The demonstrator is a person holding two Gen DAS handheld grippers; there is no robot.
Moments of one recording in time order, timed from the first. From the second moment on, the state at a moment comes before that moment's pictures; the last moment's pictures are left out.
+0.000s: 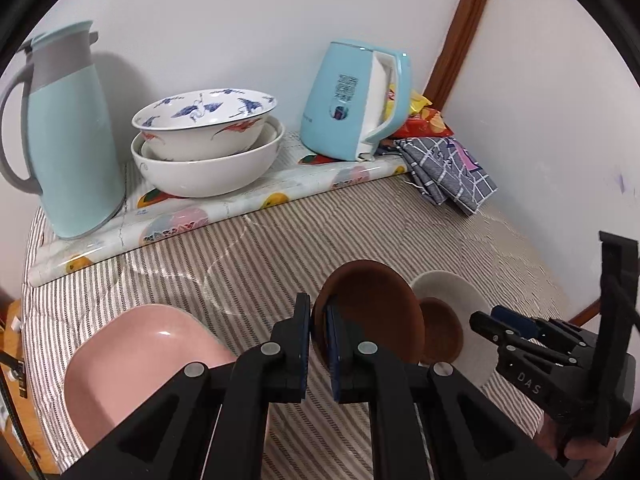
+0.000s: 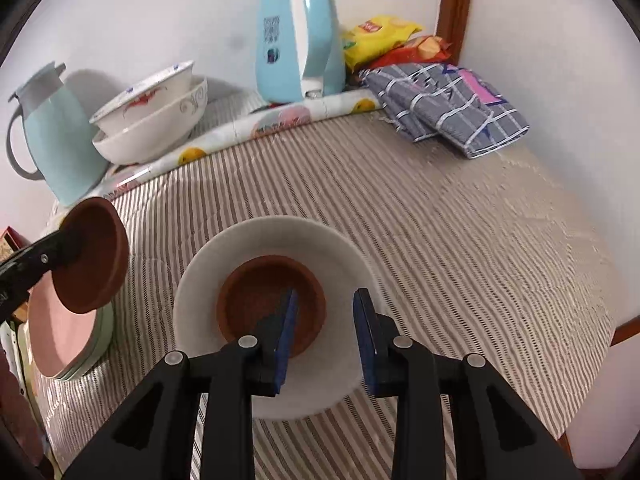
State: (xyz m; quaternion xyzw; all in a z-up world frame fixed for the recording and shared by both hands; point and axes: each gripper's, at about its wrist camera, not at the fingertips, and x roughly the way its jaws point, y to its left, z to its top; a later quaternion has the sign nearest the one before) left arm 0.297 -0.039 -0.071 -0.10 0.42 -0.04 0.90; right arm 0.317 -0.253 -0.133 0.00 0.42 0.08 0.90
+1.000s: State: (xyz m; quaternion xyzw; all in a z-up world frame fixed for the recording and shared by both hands) left arm 0.313 -0.135 -0.079 -0.05 0.45 -0.09 0.89; right arm 0.277 -0.347 -0.136 0.06 0.40 0.04 0.91
